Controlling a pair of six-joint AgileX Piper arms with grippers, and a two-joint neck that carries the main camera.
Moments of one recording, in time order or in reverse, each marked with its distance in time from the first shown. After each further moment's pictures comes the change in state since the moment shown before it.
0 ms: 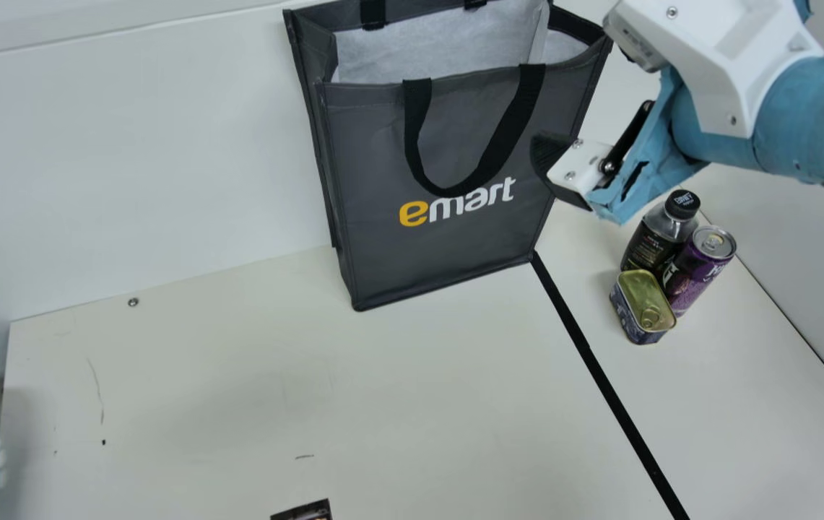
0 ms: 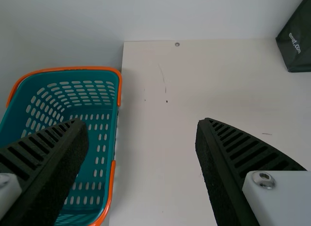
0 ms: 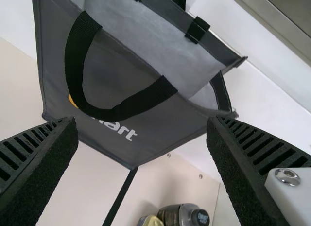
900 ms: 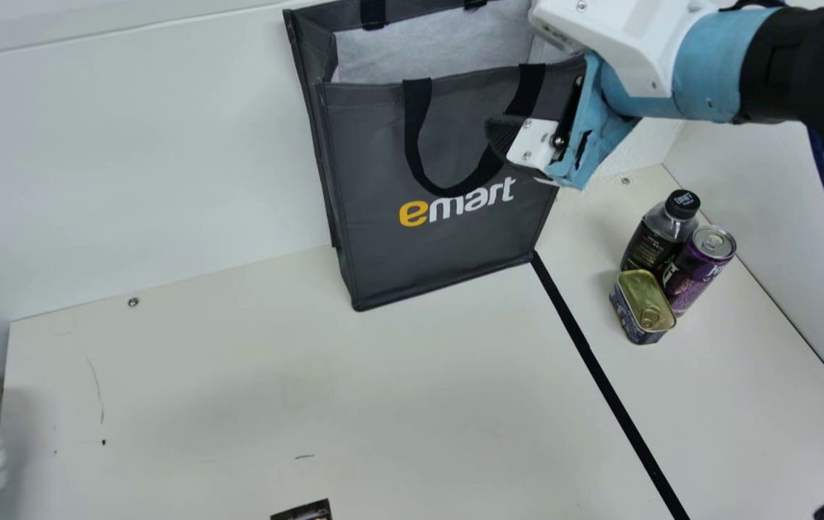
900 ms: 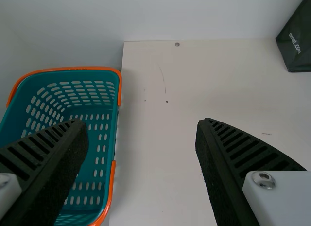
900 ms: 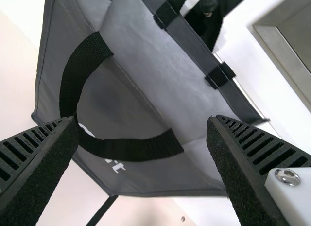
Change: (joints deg) left arm 0.0 0.0 0.0 0.0 0.0 0.0; right arm 0.7 11.1 -8.8 7.0 0.0 -15.7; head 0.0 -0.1
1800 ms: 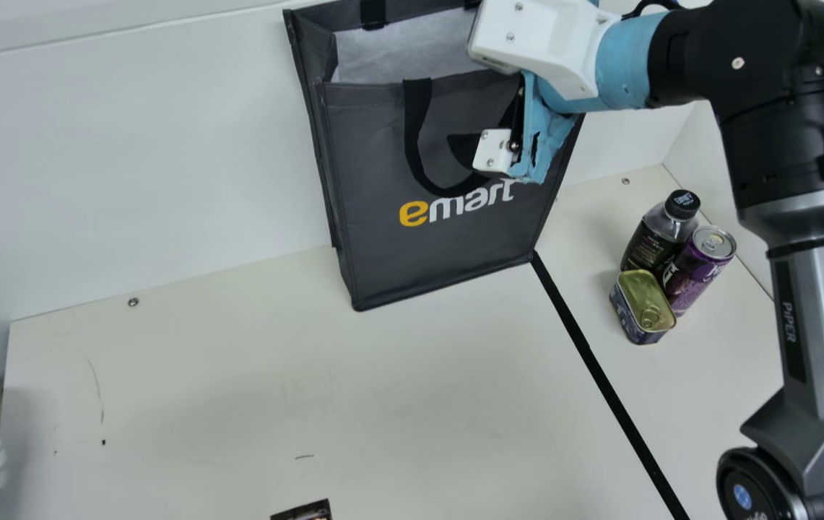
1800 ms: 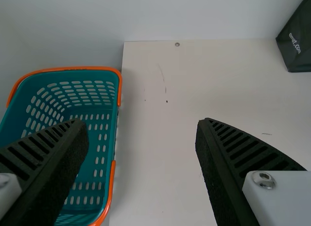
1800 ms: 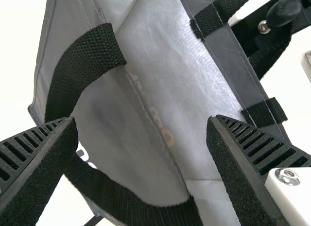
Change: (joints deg) left arm 0.0 0.0 0.0 0.0 0.0 0.0; right arm 1.3 10.1 -4.6 4.4 -0.1 -11.4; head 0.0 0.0
